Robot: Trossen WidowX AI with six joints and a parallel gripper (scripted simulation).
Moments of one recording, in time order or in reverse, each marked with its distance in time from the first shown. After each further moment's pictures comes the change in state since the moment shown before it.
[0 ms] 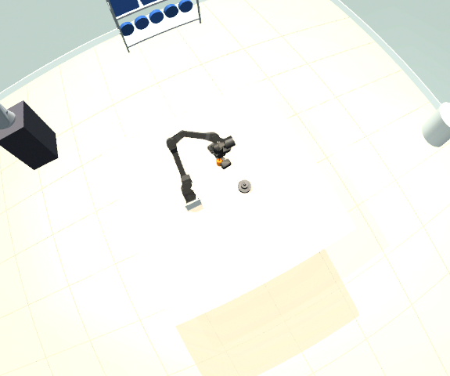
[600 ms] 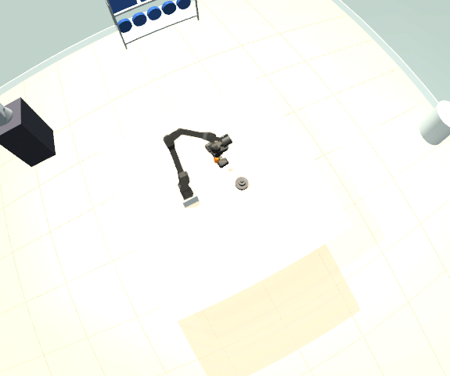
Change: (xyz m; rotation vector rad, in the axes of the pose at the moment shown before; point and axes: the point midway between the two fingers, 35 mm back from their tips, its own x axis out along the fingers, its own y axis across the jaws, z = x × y) arm 0.028 0.002 -0.002 -0.001 0.000 0.005
